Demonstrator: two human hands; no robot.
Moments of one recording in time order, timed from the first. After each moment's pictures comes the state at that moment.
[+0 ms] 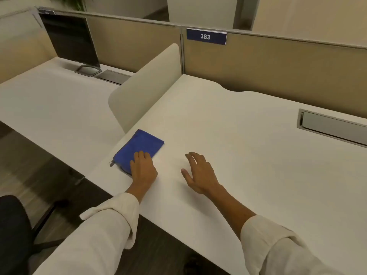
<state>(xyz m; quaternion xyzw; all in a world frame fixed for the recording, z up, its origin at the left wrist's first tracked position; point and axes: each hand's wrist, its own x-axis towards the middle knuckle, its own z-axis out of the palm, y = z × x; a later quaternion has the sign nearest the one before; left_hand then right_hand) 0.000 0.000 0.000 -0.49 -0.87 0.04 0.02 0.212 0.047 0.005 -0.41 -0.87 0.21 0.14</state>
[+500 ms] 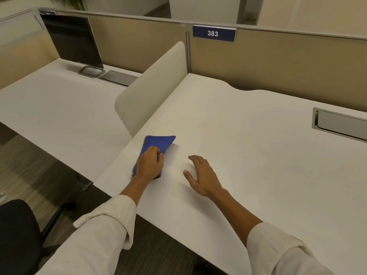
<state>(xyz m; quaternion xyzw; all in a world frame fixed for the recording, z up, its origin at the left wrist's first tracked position) -0.037 0.026 0.016 -0.54 -0.80 -0.25 -0.08 0.181 0.055 -0.010 -0.41 -0.83 0.31 0.22</state>
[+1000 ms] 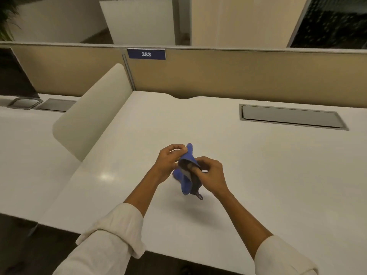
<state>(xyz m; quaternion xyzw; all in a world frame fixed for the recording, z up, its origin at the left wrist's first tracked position) 0.164 0.070 0.083 -0.41 -0.53 -0.44 -0.60 0.335 0.040 0.045 -0.49 -0.61 0.41 0.46</state>
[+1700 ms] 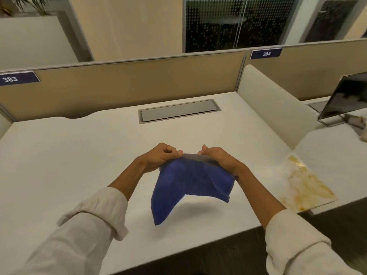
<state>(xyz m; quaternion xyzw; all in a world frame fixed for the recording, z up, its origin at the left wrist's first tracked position) 0.469 0.043 0.132 -0.73 -0.33 -0.09 -0.60 0.697 -0.068 0.122 -0.56 -0.51 0.54 0.37</state>
